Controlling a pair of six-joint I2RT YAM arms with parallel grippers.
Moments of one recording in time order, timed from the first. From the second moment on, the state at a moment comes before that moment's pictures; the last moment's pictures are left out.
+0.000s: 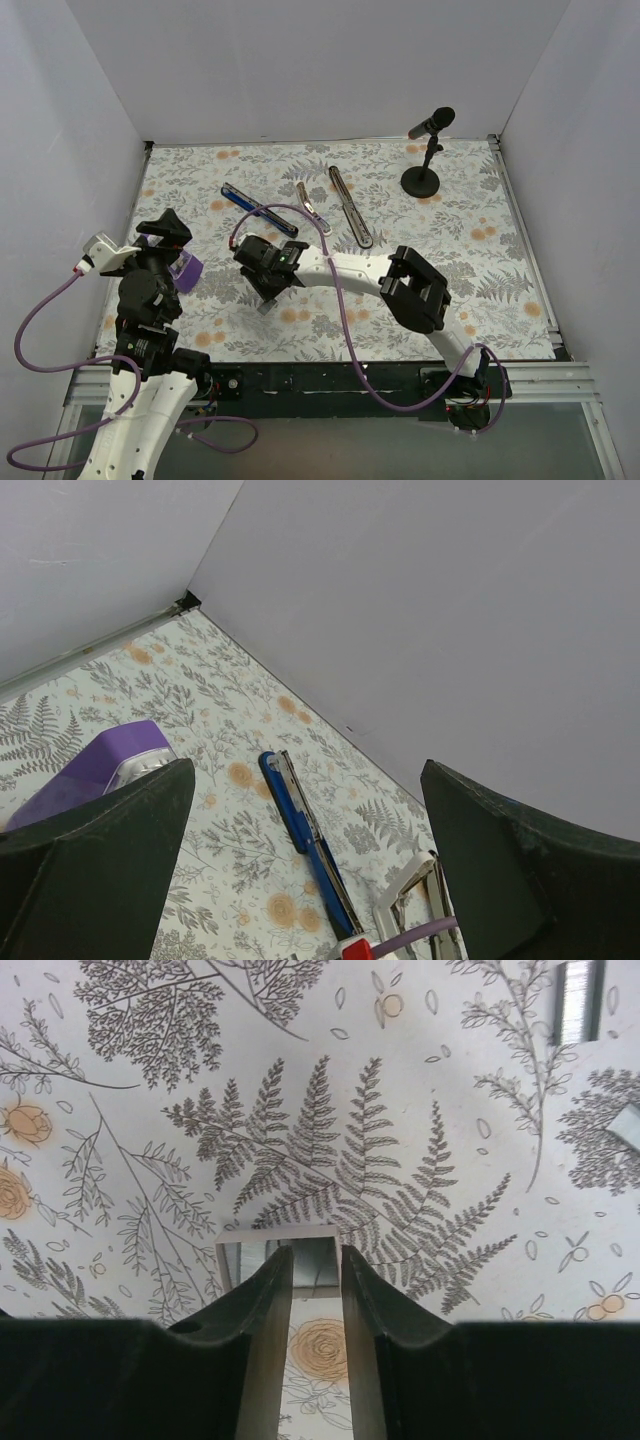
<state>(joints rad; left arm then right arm) -0.23 0.37 0.63 -0.13 -0.67 -0.58 1.20 2.16 1.74 -0.61 0.11 0.37</state>
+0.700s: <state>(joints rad) -0.23 0.38 0.63 -0.13 -0.67 -0.58 0.94 2.13 1.76 -0.45 -0.01 -0.04</state>
